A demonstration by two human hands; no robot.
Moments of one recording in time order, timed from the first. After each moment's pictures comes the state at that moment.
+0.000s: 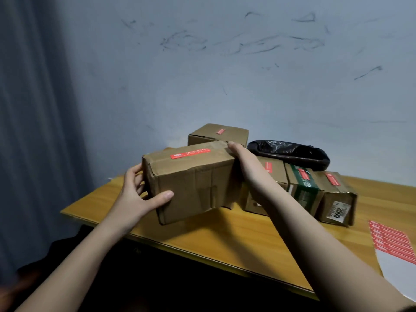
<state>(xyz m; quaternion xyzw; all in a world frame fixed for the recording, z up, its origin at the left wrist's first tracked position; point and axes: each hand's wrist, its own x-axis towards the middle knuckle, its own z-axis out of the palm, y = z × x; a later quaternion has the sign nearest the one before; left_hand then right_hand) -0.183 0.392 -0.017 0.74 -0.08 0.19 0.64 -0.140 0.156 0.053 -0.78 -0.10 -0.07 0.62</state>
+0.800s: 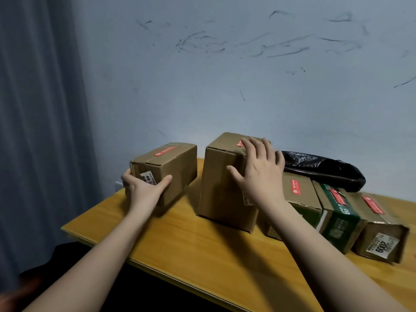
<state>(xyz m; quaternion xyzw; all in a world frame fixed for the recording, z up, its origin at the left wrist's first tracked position) -0.050 0.425 -0.029 0.73 0.18 0.33 0.57 -0.048 0.182 0.030 -0.91 -0.09 -0.39 0.08</state>
